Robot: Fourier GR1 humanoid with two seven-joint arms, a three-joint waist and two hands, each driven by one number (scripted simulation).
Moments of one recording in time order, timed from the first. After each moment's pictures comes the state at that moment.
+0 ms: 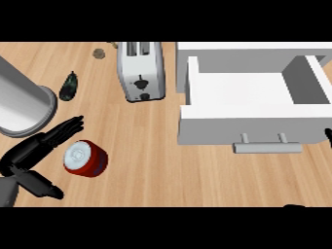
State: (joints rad) left arm -0.16 0.37 0.13 -1.14 -0.13 -0.83 -0.44; right arm 0.24 -0.07 -0.21 -2.04 -0.07 0.17 0.03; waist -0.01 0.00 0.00
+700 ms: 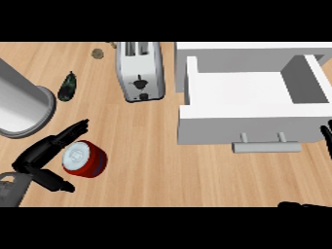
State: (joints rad) left arm -0.26 0.41 0.00 -0.81 -0.23 -0.64 -0.69; right arm 0.22 -0.06 -0.19 -2.04 -0.05 0.17 0.04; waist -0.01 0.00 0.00
